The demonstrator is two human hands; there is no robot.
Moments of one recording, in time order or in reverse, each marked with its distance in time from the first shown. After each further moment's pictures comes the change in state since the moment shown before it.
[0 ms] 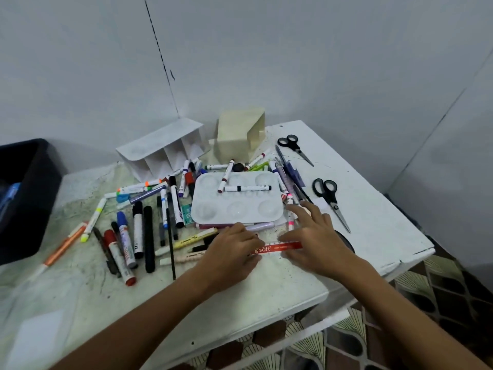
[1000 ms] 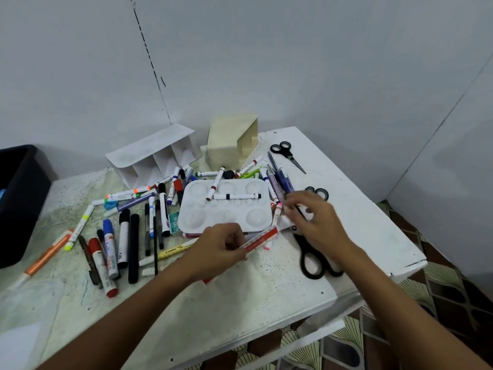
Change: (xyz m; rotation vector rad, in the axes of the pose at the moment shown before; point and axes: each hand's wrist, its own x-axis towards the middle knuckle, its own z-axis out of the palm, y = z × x) left_hand 0.029 0.007 -0.035 -0.563 -0.151 -0.540; right_hand 0.030 0.042 -0.015 0.694 0.386 0.077
